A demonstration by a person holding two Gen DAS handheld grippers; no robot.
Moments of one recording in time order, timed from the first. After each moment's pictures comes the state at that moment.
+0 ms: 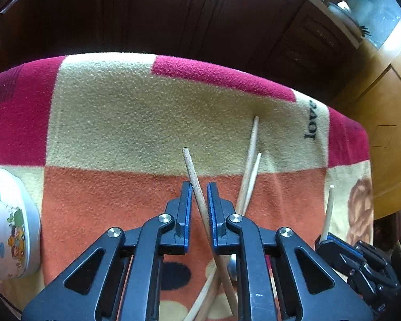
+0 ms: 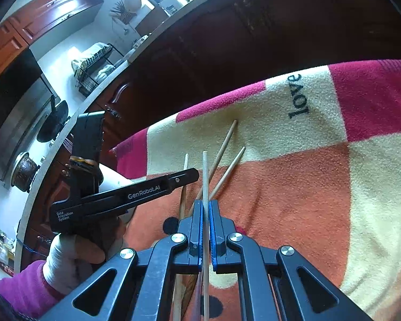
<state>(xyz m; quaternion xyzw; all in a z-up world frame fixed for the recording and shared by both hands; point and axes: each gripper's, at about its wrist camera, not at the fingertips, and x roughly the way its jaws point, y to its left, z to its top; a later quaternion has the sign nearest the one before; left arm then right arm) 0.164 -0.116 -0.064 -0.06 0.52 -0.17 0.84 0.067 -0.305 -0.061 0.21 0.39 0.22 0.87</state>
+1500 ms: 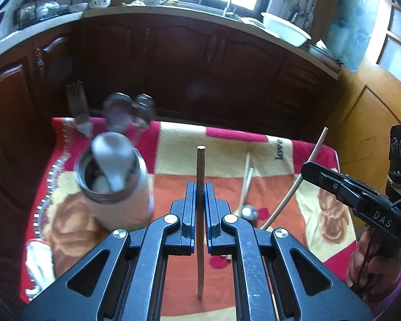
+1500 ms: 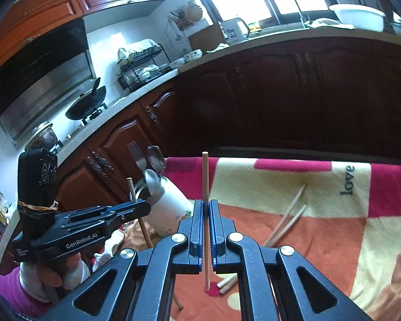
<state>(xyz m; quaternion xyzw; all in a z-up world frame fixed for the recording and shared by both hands) 0.041 0.002 0.075 -0.06 0.40 -0.14 0.90 0.027 -0.216 0.051 0.11 0.31 0.27 0.90</state>
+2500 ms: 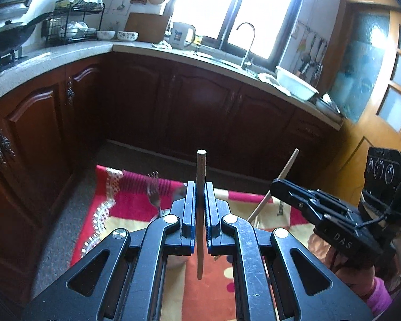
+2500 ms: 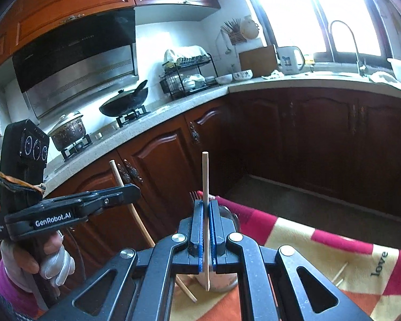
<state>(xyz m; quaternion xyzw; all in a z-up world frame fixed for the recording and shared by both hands) 0.044 0.105 0.187 -0.11 0.32 -0.11 0.93 0.054 -0.106 0.137 0.04 0.24 0.35 0.91</state>
